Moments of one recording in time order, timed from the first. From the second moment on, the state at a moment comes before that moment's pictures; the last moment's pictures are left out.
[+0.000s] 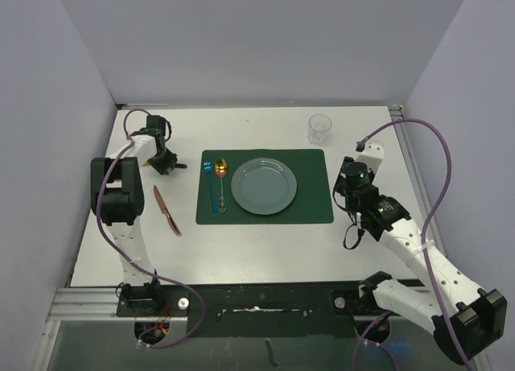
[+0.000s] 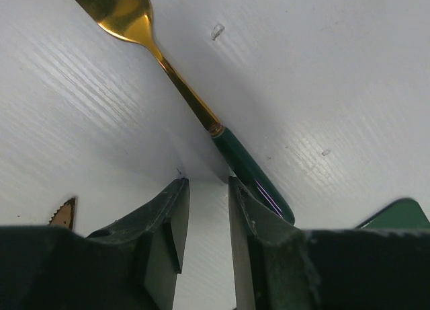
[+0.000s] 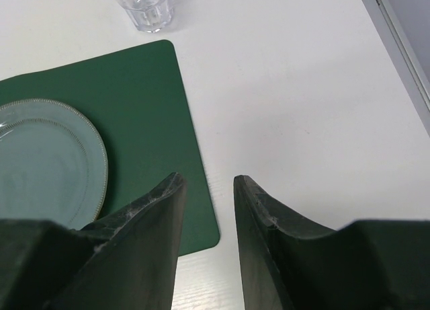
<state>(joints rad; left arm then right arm) -0.01 2.08 1.50 -0.61 -0.24 -0.85 0.48 0.96 0.82 -0.44 0.62 0.42</state>
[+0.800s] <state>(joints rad) 0.04 1.97 1.28 -0.38 -0.01 -1.06 0.46 1.01 0.82 -0.42 0.58 0.39</state>
